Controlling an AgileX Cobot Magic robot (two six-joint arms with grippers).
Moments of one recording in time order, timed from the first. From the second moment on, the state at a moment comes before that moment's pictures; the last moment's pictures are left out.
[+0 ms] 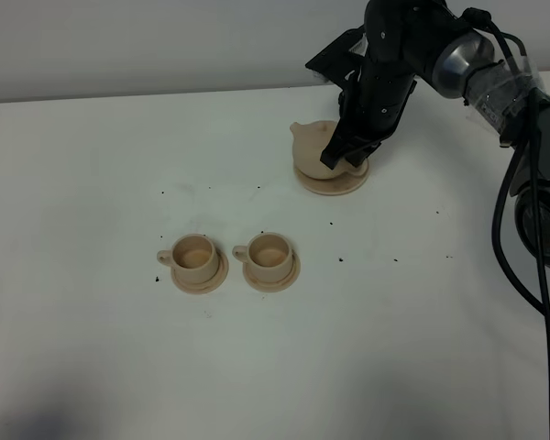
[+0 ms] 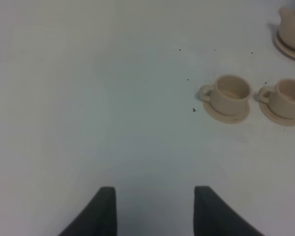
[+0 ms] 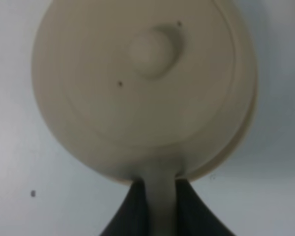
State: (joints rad) left arm -0.02 0.01 -0.50 -0.04 1.03 -0.07; right arm 0.50 2.52 -2.35 0.05 1.23 -0.42
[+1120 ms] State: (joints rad) left arm -0.02 0.01 -0.50 -0.04 1.03 -0.06; right arm 0.50 2.43 -2.39 0.09 1.24 -0.42
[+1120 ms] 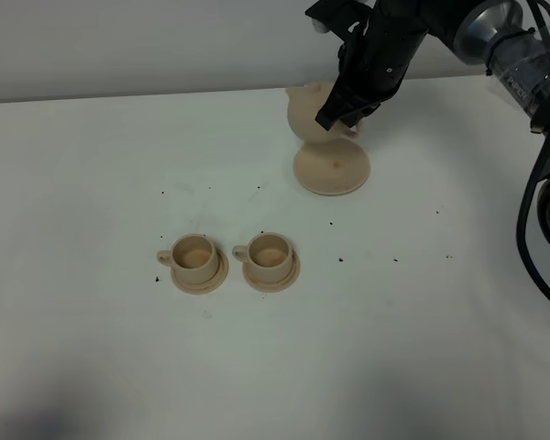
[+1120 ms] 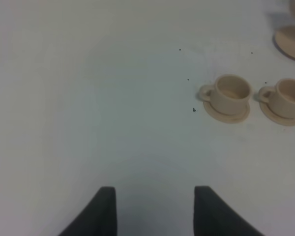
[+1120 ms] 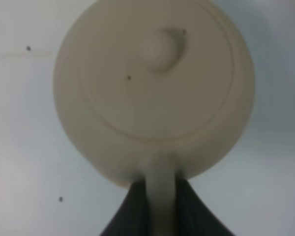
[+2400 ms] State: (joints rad) left arm -0.02 0.01 -0.50 -0.04 1.03 -0.07; right arm 0.73 2.30 -2.28 0.10 1.24 -0.43
